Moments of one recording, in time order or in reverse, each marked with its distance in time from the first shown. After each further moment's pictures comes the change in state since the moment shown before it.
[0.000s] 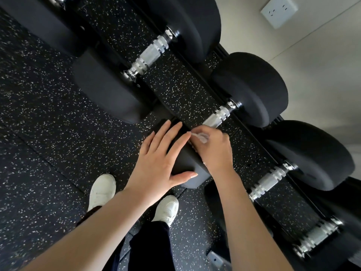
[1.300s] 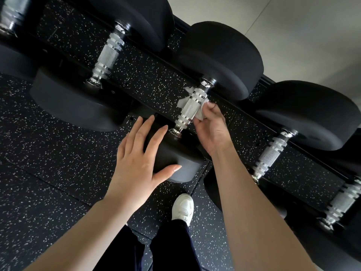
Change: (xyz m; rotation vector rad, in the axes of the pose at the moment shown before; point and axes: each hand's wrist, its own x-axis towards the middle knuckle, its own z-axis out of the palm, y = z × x) left_hand 0.001 0.001 -0.005 0.048 -0.075 0.040; right_hand 0.040 0.054 0.018 1.889 0.031 0.267
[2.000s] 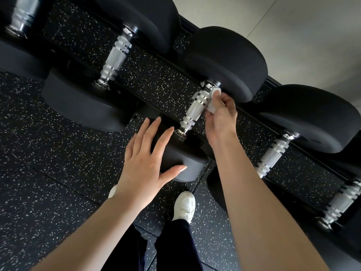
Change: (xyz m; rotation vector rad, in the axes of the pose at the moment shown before) left_hand 0.000 0.000 -0.002 0.006 -0.014 -0.010; right_hand 0.002 -0.009 0.029 -0.183 0.271 -0.203
